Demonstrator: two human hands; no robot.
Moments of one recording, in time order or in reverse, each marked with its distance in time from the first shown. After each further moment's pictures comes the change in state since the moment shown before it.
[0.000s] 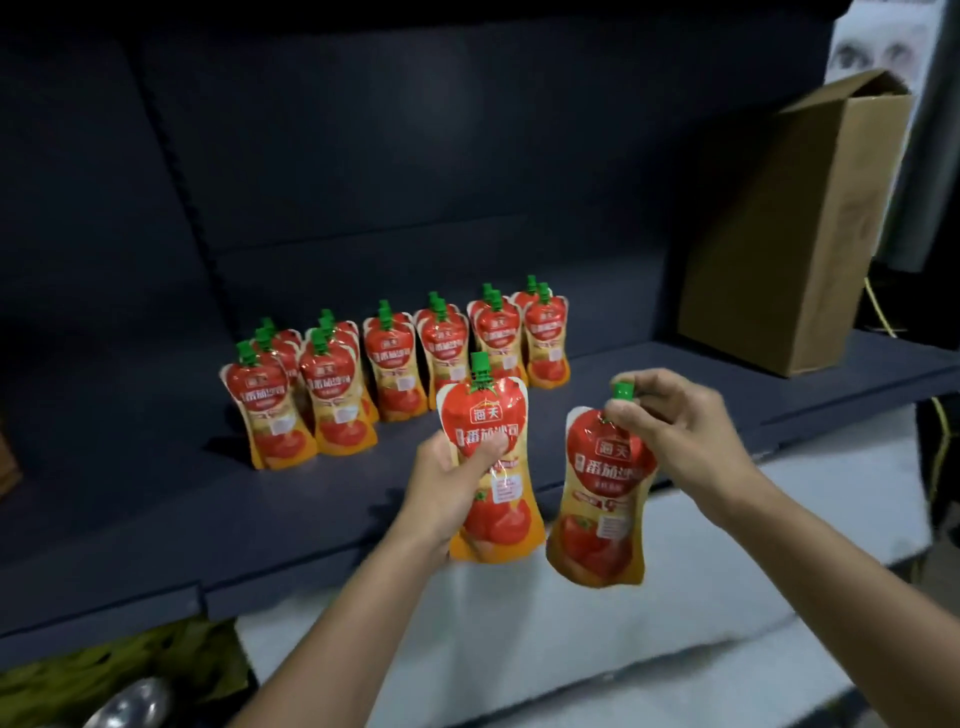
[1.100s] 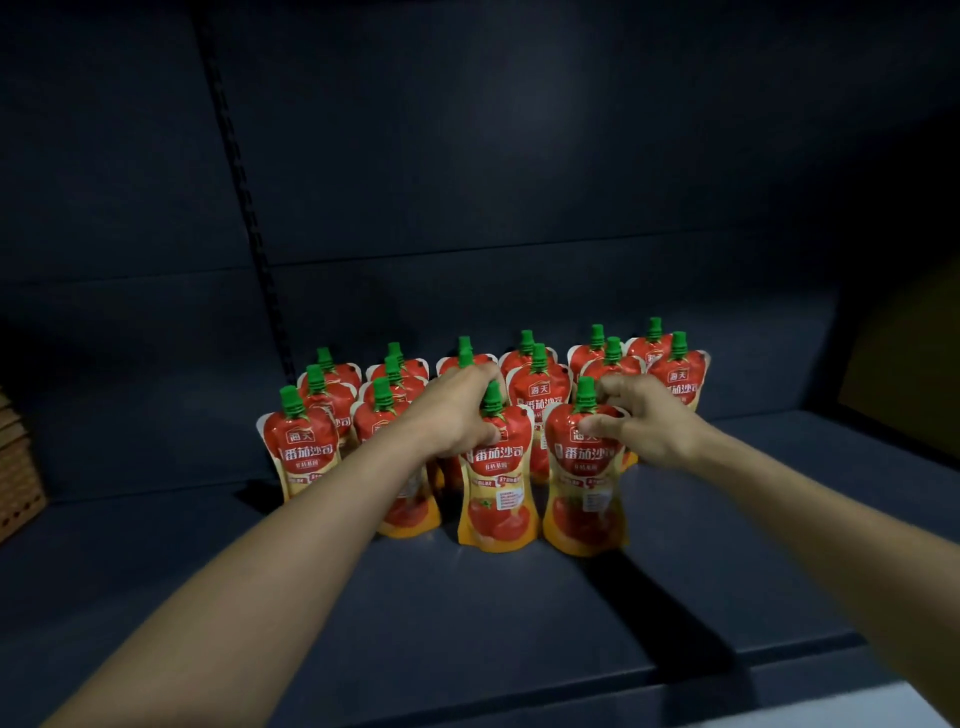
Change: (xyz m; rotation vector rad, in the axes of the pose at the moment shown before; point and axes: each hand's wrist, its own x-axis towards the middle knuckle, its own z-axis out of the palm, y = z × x) left_hand 0.215 0.050 -0.102 1.239 -0.070 0.076; right_hand 0.223 0.040 0.137 -0.310 -0.516 -0.110
